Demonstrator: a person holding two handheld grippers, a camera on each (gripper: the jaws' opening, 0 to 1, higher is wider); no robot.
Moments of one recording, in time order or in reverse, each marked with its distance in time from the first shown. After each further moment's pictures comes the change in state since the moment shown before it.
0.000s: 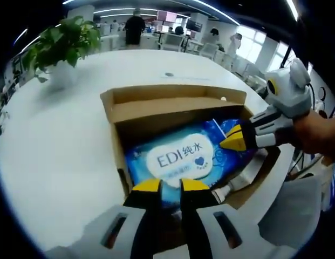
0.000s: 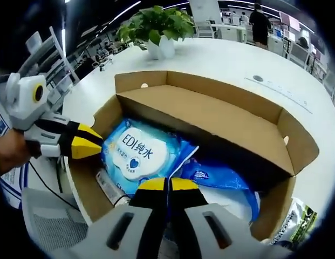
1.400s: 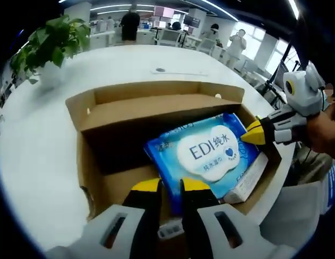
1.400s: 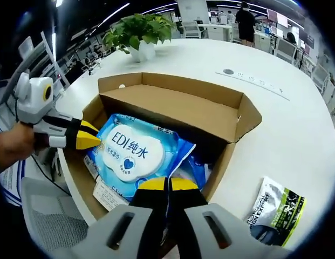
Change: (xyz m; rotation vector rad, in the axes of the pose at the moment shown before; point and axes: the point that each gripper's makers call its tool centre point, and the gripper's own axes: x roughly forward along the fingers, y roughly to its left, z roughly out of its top) left arm 0.028 -0.038 0.003 0.004 0.047 -0.022; right arm -0.044 -0.052 -0.030 0.056 0.001 -0.068
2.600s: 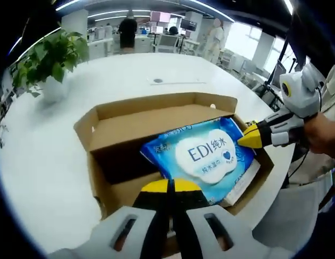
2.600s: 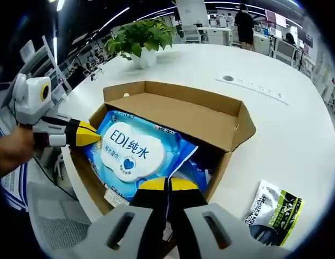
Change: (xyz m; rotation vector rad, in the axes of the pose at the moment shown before) left arm -0.032 -0.009 0.032 0.043 -0.054 0.026; right arm -0.021 0.008 0.020 0.008 -0.042 0.015
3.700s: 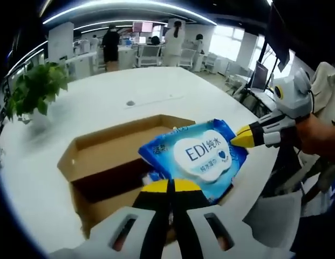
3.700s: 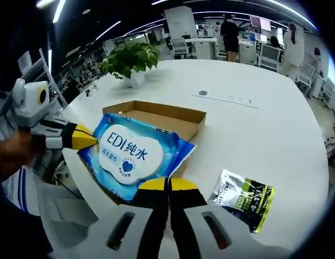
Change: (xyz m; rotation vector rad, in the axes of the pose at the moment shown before) left arm -0.009 -0.089 0.044 0.101 -0.042 -0.094; right arm -0.094 -0.047 -0.007 0.063 -0.100 -0.072
